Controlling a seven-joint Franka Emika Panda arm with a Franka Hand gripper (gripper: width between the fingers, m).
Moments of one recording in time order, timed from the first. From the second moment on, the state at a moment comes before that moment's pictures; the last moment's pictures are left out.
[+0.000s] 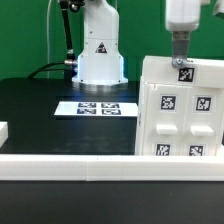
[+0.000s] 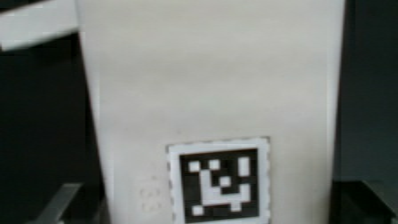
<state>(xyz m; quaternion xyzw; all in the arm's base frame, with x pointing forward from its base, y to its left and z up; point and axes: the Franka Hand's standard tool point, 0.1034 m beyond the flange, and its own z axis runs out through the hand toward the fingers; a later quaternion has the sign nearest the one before) 0.617 0.078 0.158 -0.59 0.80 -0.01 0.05</state>
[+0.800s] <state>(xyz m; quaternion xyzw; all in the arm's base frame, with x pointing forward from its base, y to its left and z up) 0.618 0.082 0.159 -0.59 0.81 0.00 0.06</state>
